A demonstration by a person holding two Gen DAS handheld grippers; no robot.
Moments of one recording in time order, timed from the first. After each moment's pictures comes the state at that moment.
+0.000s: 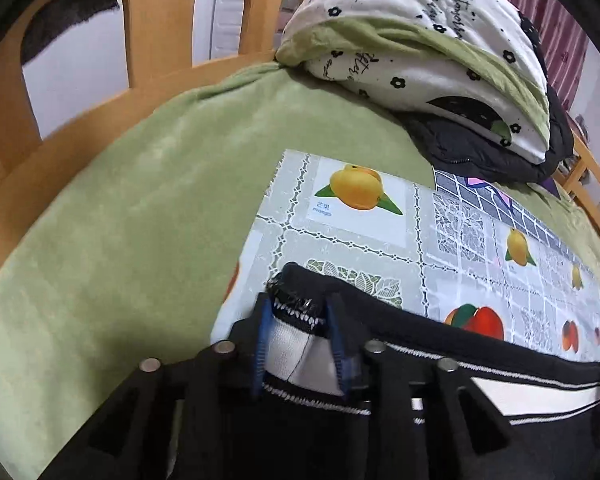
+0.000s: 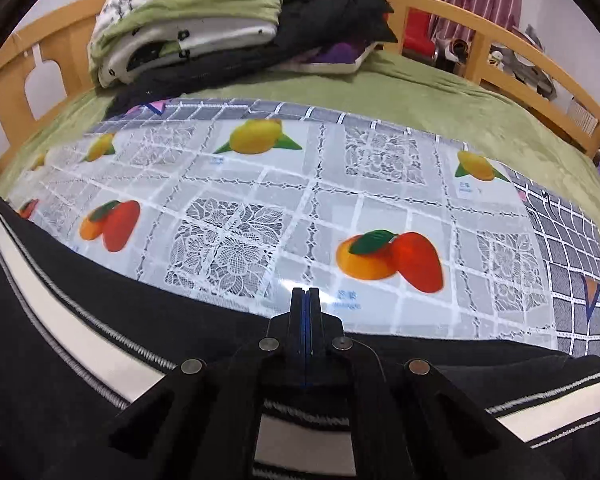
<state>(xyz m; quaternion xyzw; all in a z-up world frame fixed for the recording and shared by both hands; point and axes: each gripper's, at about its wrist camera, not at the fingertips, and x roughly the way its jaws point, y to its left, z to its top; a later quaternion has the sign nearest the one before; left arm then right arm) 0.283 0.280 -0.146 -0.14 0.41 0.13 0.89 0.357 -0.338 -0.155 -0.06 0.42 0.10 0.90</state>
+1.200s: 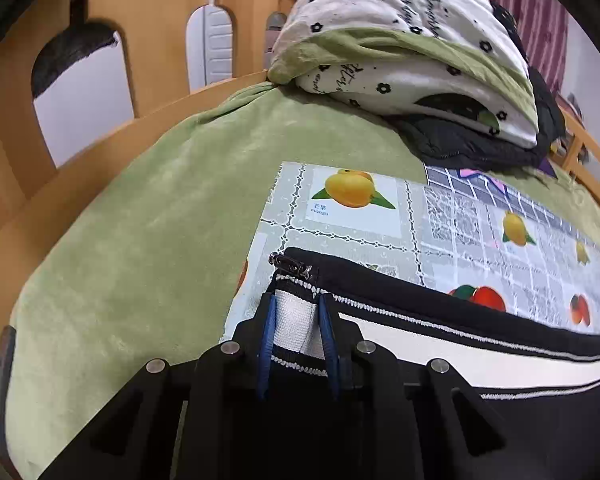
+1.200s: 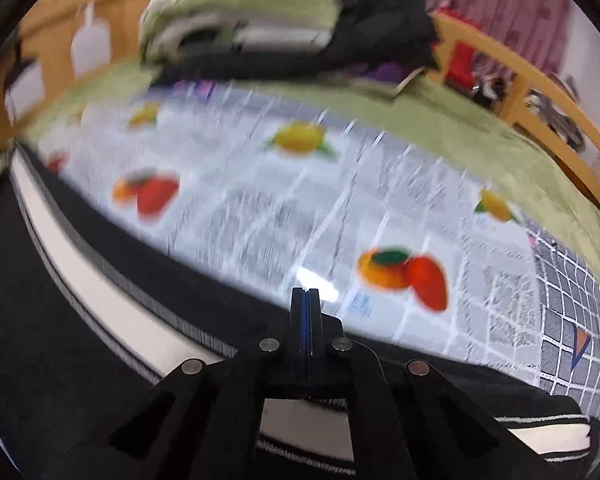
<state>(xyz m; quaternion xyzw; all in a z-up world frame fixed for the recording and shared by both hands) 0.266 0.269 -0.139 -0.10 0.40 0.13 0.90 0.350 -0.330 -0.146 -0.13 0.40 0.15 0.90</state>
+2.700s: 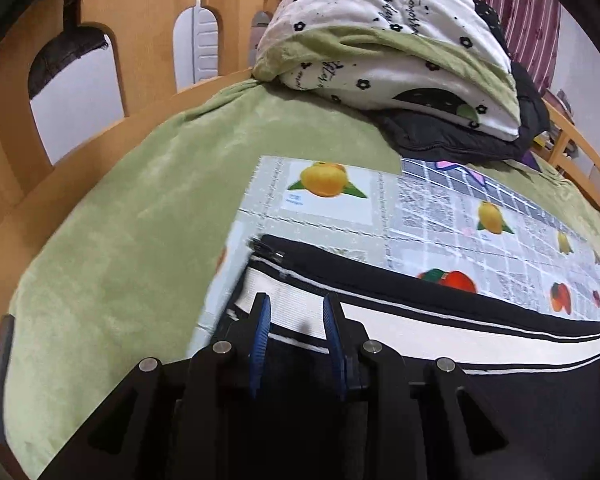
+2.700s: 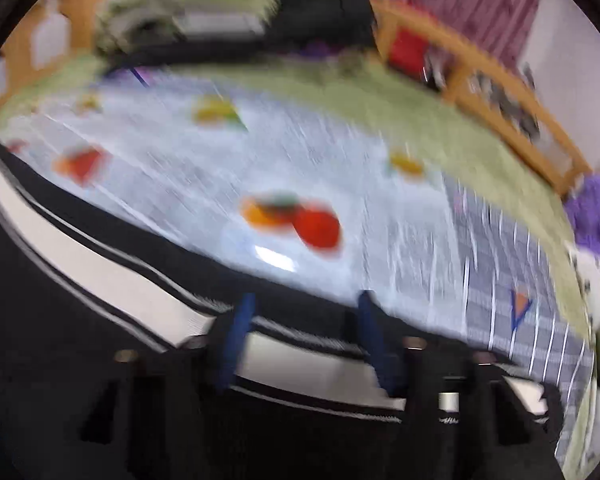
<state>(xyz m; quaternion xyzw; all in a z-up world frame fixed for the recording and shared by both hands) 0.252 0.245 -0.130 -0.10 0.40 0.11 0.90 0.340 -0.392 -0.166 -0.18 0.44 0.05 0.88</state>
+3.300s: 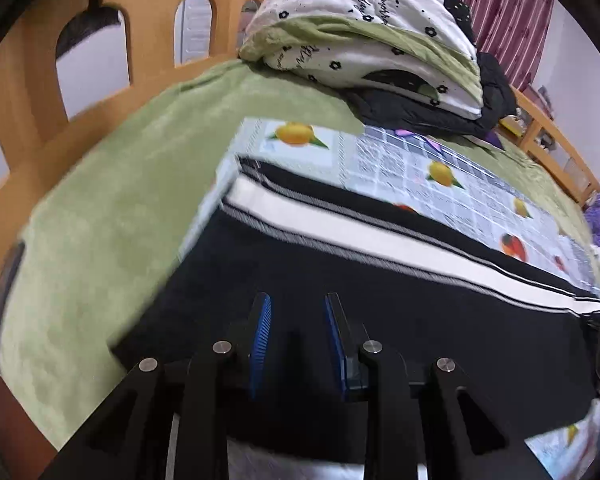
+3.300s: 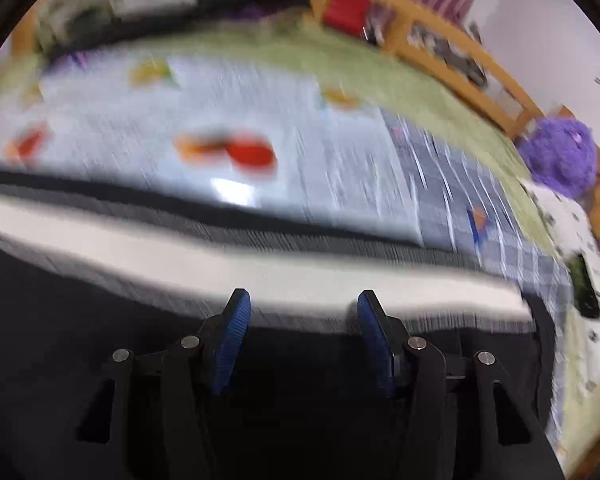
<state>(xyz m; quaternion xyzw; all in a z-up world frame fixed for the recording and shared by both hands) 0.163 0.219 -0.122 -0.14 0.43 0.06 0.89 0.313 -0.414 -0.180 -0.15 0.47 -0.07 0.87</state>
